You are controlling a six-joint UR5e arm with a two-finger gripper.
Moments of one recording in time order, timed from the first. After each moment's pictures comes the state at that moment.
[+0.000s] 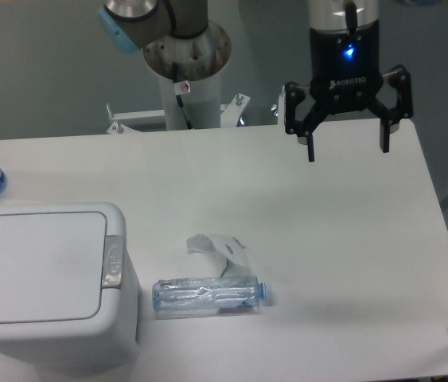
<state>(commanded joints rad) 2.58 -1.70 -1.38 -1.11 1.41 0.55</state>
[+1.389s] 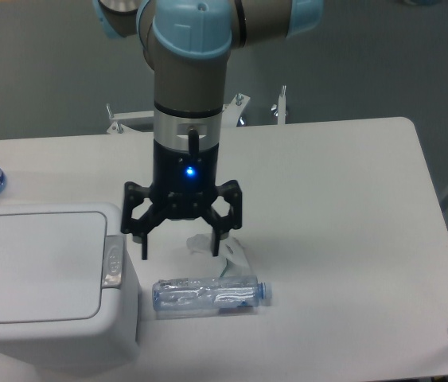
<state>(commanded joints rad) 2.27 -1.85 -1.38 -1.01 1.28 0.06</state>
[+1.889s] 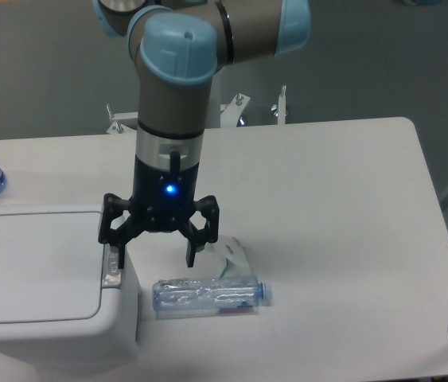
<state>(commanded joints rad) 2.25 -1.87 -1.38 -1.01 1.28 0.06</state>
